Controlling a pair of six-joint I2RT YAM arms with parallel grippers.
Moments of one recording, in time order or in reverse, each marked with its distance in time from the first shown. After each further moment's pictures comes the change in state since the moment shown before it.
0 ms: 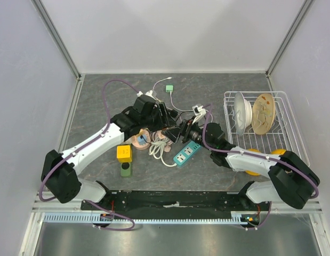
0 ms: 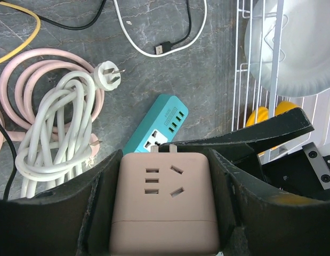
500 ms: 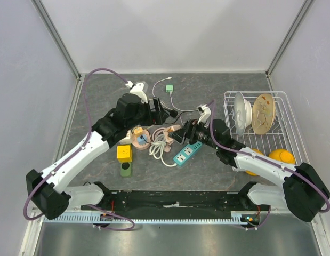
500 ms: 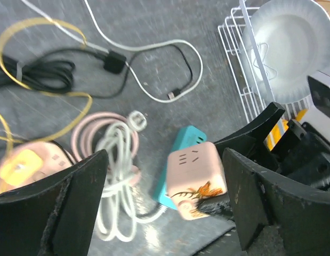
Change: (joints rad) left arm 0.013 -0.181 -0.007 0.011 -0.106 0.263; right arm -0.042 -0.154 0.025 -0.319 -0.034 0.000
